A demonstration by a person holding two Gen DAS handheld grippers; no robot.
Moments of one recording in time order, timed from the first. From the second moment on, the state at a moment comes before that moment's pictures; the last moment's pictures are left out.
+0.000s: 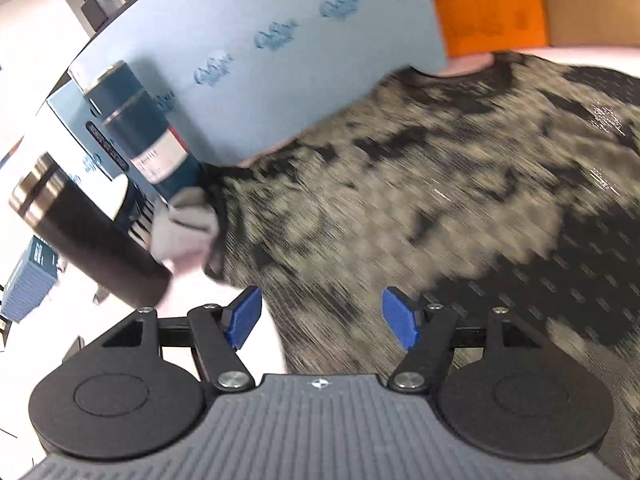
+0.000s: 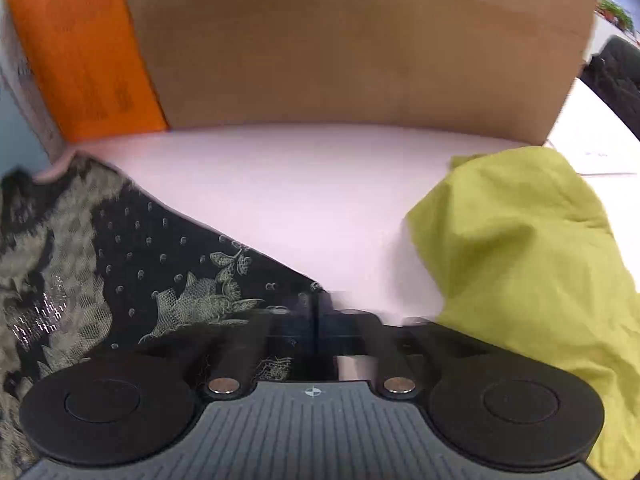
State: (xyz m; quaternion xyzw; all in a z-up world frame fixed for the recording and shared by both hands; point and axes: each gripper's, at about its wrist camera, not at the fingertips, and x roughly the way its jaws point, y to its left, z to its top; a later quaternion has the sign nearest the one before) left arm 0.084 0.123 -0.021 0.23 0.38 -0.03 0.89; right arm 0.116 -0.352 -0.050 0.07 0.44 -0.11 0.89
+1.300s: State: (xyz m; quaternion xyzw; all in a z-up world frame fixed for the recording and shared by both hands) left arm -0.002 0.209 -0.032 0.02 0.48 0.00 0.87; right arm -0.088 -0.294 -0.048 0.21 0.48 0.07 0.85
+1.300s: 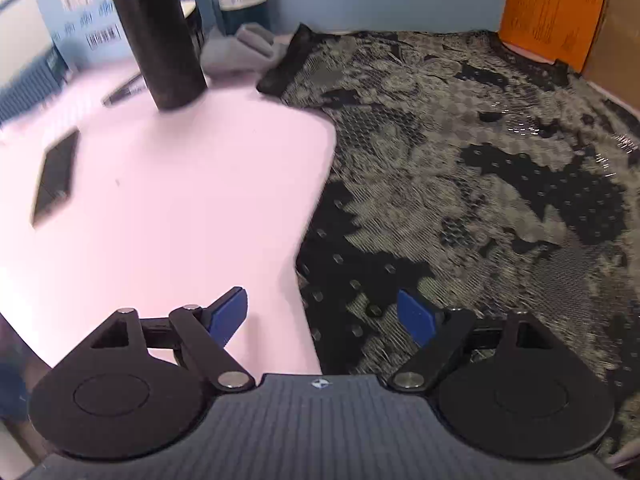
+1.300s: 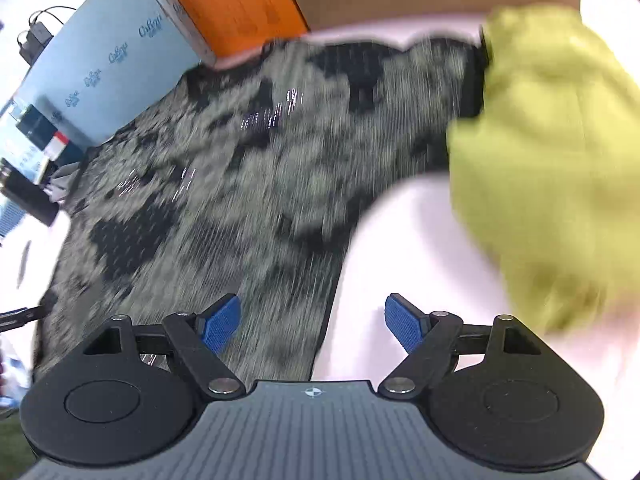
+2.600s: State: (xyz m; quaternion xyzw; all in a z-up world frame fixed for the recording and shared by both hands) left arm -0.033 0.222 0.011 0.08 0.44 -0.08 0.89; right arm -0.122 -0.300 -0.035 0.27 0.46 0.11 0.84
